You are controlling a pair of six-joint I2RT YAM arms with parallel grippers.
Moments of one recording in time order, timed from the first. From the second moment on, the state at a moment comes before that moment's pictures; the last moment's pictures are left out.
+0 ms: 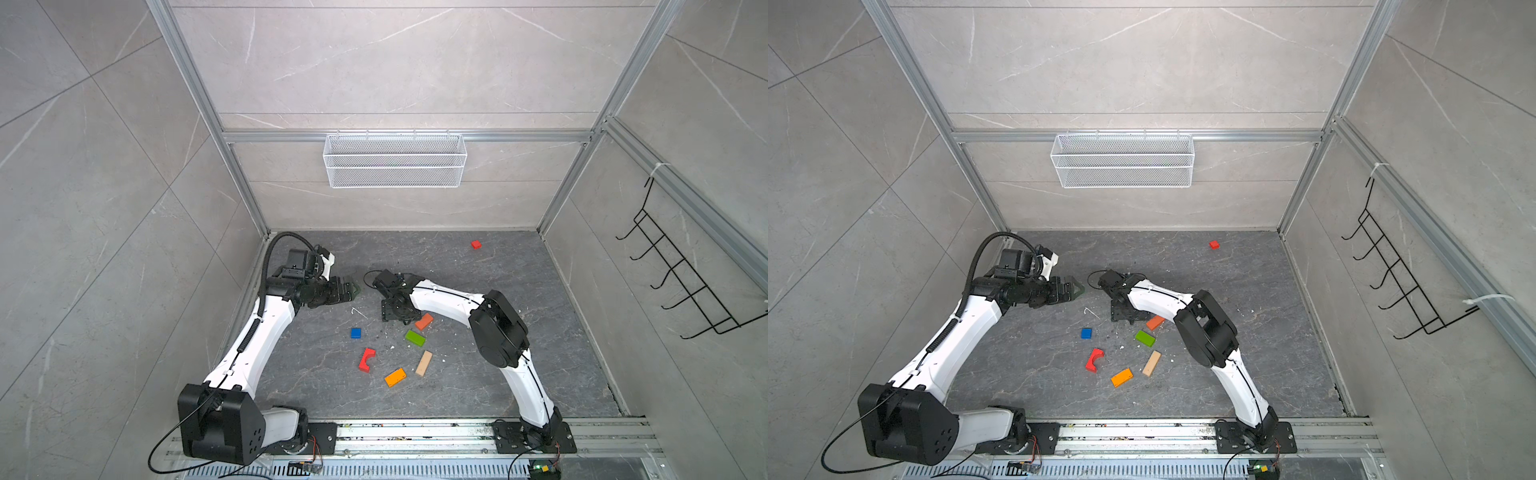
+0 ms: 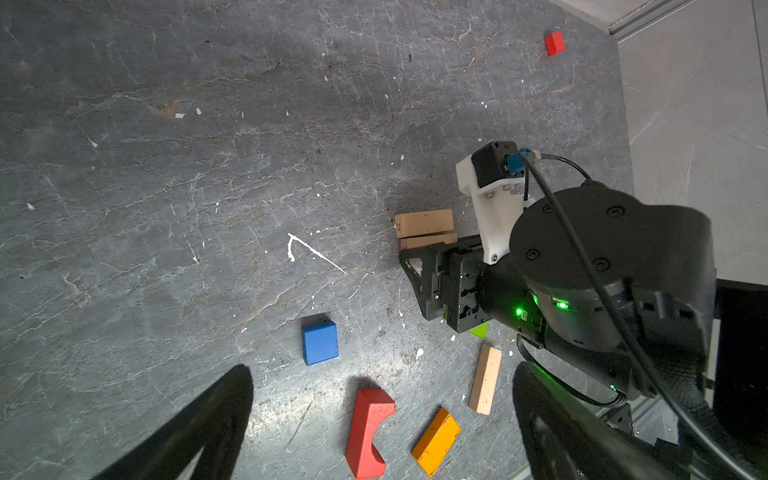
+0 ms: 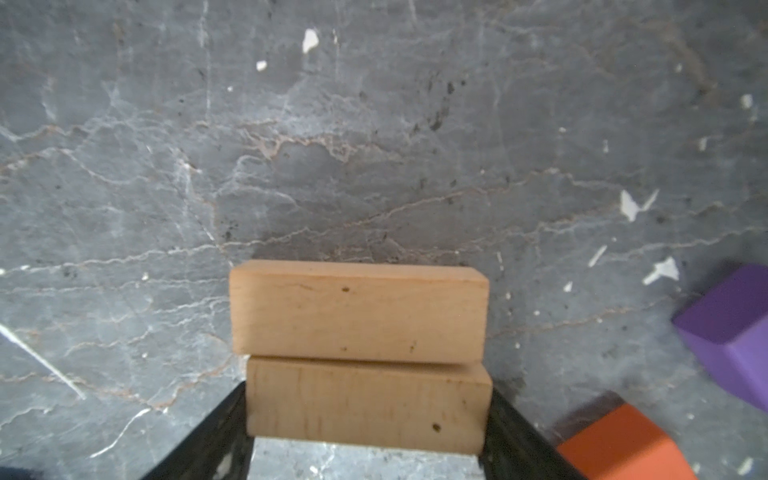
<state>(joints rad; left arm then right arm) -0.18 1.30 1.13 -0.77 0.40 -0.27 0.82 2.25 1.76 -0.82 0.19 0.72</state>
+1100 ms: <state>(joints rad) -0.18 1.30 1.13 -0.77 0.40 -0.27 0.82 2.27 1.79 -0.84 0.18 0.72</state>
